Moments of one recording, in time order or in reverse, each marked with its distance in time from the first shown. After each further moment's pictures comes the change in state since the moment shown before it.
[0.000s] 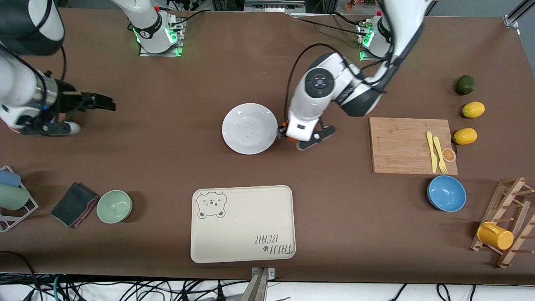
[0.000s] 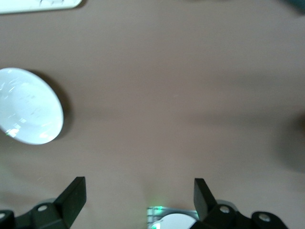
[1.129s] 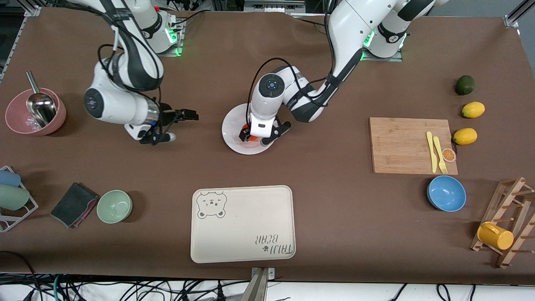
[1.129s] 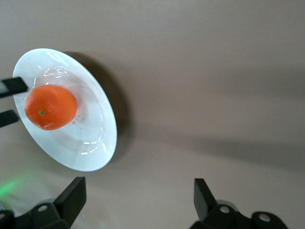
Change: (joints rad) left arm -0.275 0.205 0.154 0.117 0.002 0.217 -0.256; right arm 0.006 0.071 0.277 -0.510 0.331 0.668 -0.030
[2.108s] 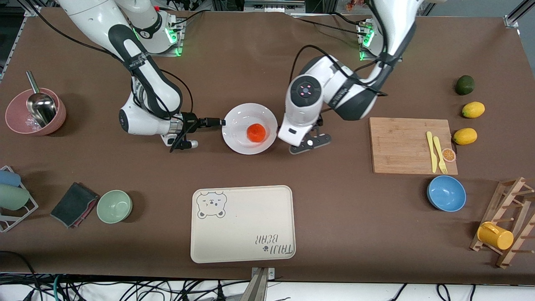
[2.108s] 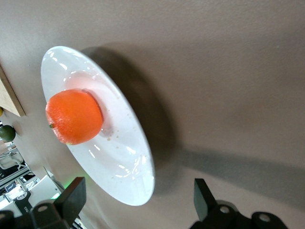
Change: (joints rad) left arm 0.194 -0.219 0.008 0.012 0.004 -0.493 0.606; right arm -0.024 0.237 0.062 0.009 0.442 0.106 -0.319
